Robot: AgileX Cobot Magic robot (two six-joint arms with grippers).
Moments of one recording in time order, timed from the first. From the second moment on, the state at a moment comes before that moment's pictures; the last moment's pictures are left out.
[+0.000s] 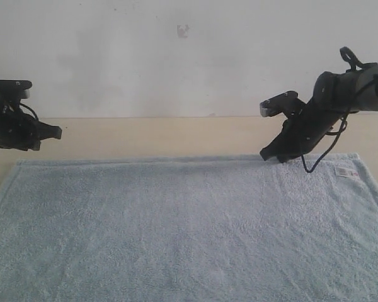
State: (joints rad) left arm 0.05 2.17 -1.52 0.14 0.41 -0.11; right arm 0.11 2.33 -1.73 0.19 0.61 -0.52
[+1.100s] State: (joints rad) left arm 0.05 1.11 -0.93 -0.06 0.33 -0.11; right arm 0.11 1.44 -0.85 1.00 0.25 -1.07
